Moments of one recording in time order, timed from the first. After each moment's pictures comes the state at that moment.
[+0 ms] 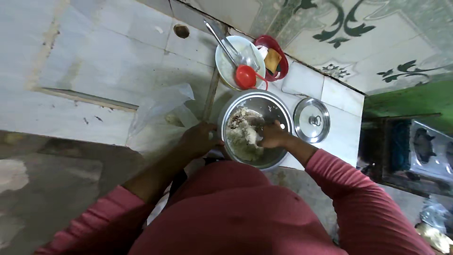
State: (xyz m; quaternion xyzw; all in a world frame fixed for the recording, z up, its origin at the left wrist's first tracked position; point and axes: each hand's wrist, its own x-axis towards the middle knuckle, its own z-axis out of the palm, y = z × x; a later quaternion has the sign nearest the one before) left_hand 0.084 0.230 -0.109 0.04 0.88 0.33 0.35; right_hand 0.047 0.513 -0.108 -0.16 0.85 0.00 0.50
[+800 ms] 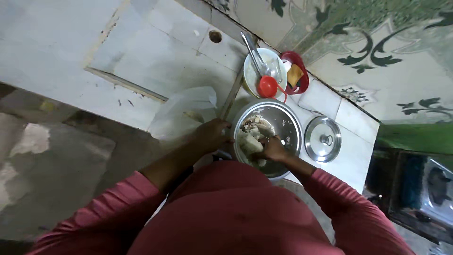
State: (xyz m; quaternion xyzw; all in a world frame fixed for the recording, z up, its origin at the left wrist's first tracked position) left_hand 0.086 0.211 -0.107 0.04 0.88 0.37 0.29; right_hand 0.064 0.488 -0.124 -0.10 0.87 -0.13 0.47
